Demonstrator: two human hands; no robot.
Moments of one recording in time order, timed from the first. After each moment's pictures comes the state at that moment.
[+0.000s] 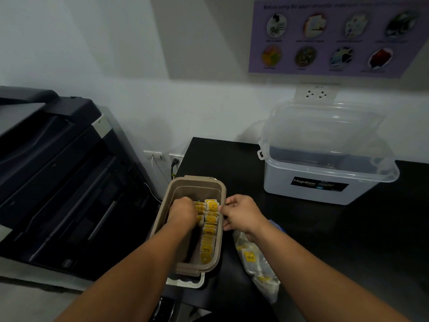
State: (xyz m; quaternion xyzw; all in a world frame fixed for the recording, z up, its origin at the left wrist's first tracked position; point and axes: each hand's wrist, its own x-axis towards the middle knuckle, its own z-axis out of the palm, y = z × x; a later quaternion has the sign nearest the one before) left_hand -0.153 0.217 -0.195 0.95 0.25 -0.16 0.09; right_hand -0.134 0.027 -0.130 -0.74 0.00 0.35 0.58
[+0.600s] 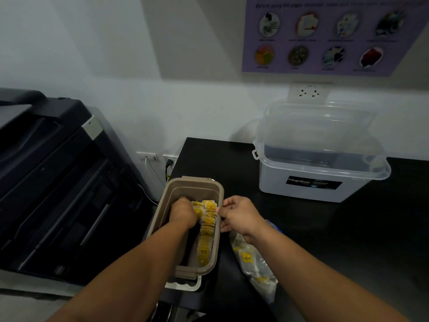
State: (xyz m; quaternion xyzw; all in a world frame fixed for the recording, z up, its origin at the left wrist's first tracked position) left_hand -0.145 0.205 -0.204 0.90 0.33 -0.11 0.26; right_hand -0.134 0.022 -0.132 -0.72 0.01 0.36 0.59
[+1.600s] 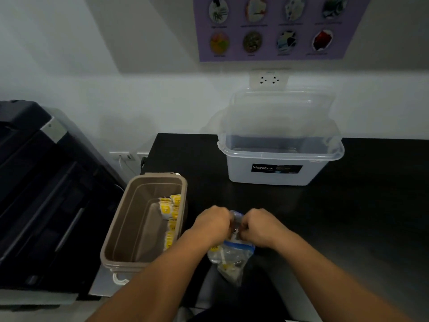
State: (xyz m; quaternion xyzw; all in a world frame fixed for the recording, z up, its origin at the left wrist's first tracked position) left_hand -0.151 0.033 -0.147 0.95 0.00 -0.29 0.10; right_hand -0.132 -0.109 -0.141 -0.92 -0.14 0.35 0.14
